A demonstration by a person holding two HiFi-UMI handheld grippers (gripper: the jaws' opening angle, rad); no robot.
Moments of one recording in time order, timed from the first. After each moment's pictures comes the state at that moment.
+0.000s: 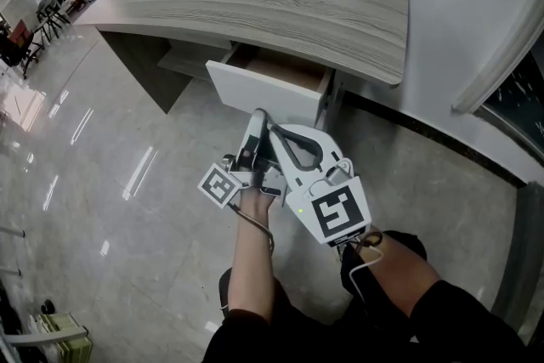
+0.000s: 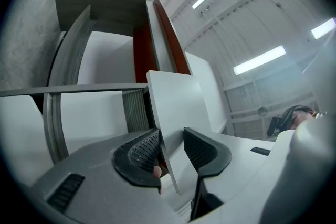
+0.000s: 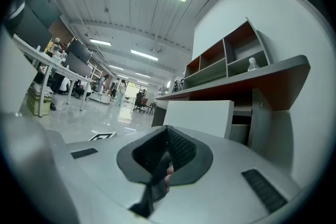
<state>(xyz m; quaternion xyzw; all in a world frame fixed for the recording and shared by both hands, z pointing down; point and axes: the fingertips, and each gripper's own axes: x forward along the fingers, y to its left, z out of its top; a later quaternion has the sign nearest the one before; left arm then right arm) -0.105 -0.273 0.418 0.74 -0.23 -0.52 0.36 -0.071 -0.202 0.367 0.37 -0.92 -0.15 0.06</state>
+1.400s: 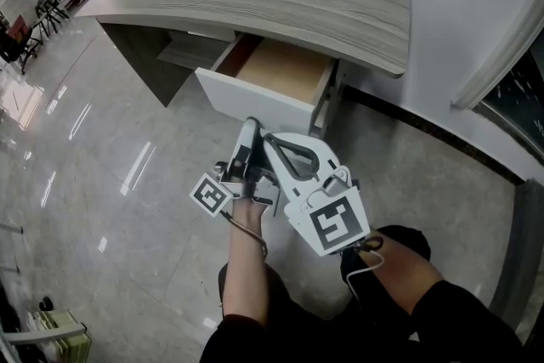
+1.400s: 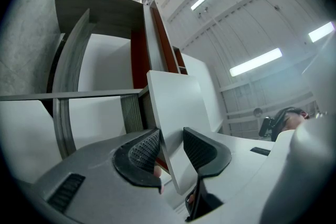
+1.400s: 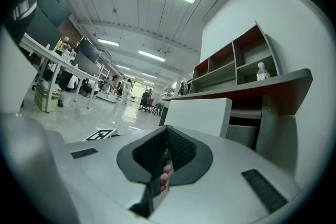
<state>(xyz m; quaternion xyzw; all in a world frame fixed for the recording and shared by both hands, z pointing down) -0.126 -0.233 0.425 0.75 -0.22 -0.52 0.35 -0.088 -0.164 0.377 0.34 -0.92 -0.16 0.07</state>
